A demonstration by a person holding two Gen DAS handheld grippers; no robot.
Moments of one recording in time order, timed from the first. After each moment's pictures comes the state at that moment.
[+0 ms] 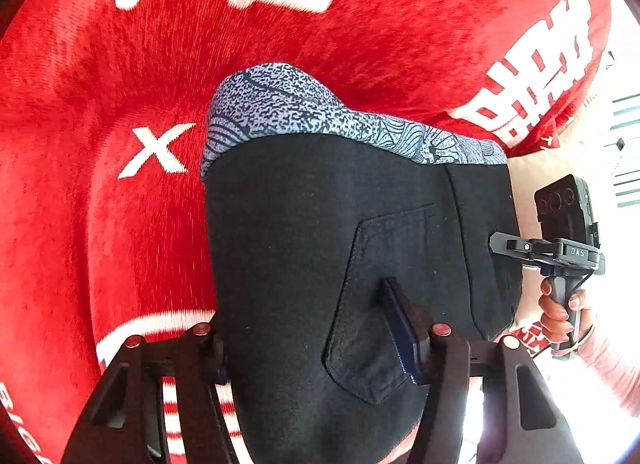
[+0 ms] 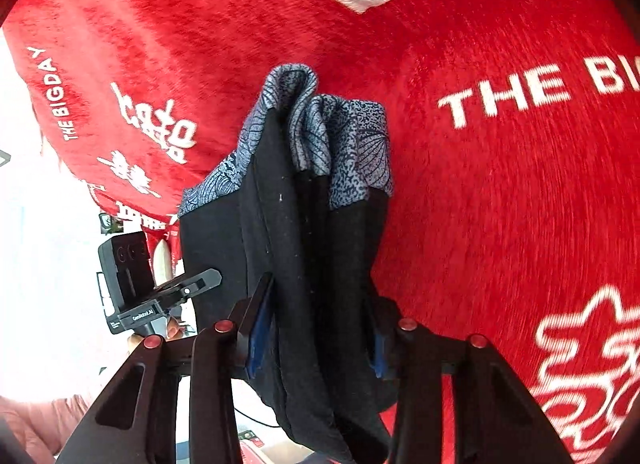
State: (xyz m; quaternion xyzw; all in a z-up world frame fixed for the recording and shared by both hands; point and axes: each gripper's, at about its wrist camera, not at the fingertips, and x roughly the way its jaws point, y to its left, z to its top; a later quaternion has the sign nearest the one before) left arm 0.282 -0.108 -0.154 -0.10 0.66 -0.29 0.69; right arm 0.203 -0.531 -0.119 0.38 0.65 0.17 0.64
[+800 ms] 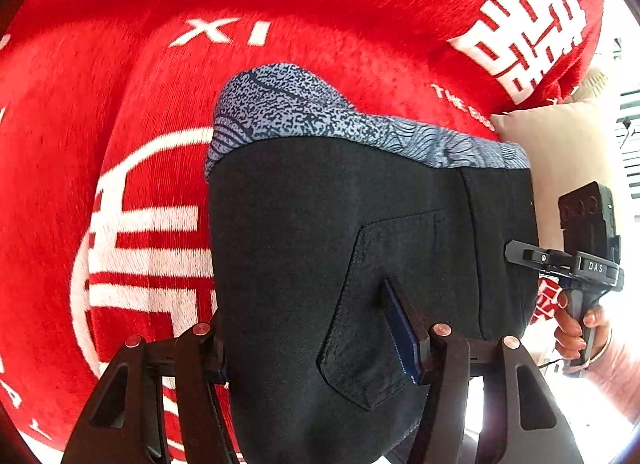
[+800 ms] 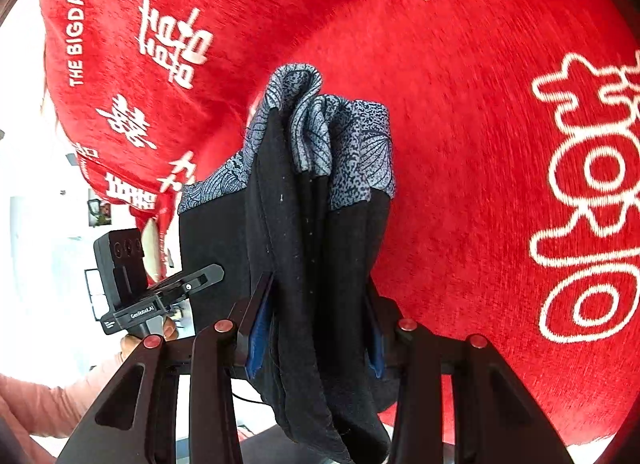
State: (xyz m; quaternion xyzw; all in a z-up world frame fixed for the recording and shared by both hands) left arm 0.165 -0.069 -0.173 -0.09 0.68 -0.25 0.69; right arm 0.081 -0.491 -0.104 0.35 0.67 0.15 0.64
